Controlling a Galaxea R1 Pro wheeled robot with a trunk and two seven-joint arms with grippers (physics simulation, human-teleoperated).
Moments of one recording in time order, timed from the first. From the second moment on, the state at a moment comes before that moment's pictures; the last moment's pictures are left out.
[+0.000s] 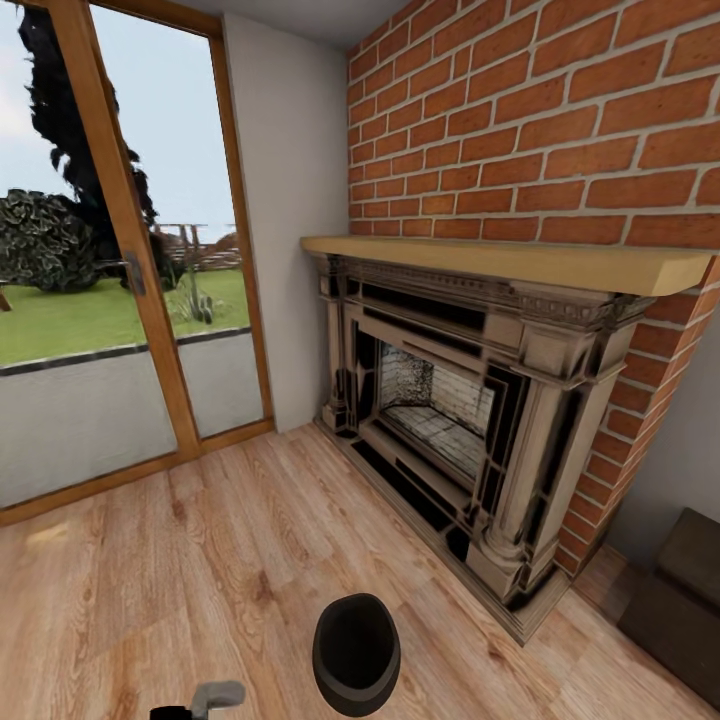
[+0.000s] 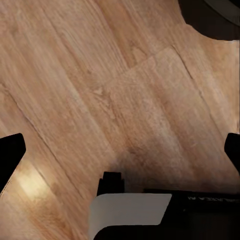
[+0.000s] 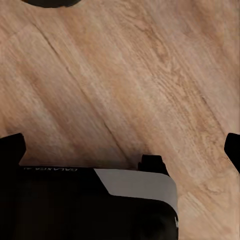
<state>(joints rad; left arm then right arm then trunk) -0.28 0.04 0.01 -0.57 0.07 0.52 0.01 -0.02 0.07 0.01 -0.86 0.01 0.53 -0.02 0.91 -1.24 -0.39</state>
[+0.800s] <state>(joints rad) -0.35 -0.03 0.01 -0.57 0.08 0.37 0.02 -0.15 0.13 0.13 -0.90 0.00 0.45 -0.04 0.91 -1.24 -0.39</state>
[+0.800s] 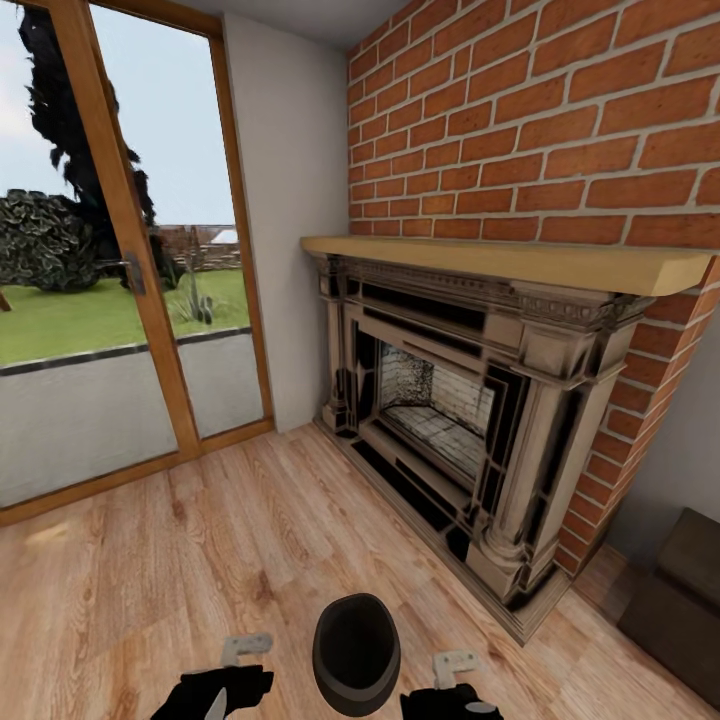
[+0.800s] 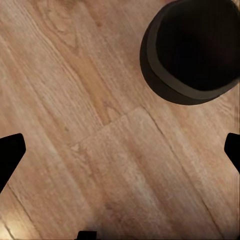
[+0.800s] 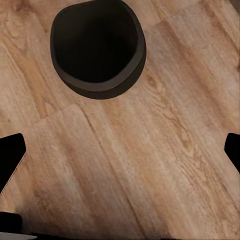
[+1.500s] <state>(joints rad) -0.35 -0.08 -0.02 -0.53 0.07 0.26 0.06 -0.20 0.14 0.13 -0.92 -0.10 0.39 -0.09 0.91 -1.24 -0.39</state>
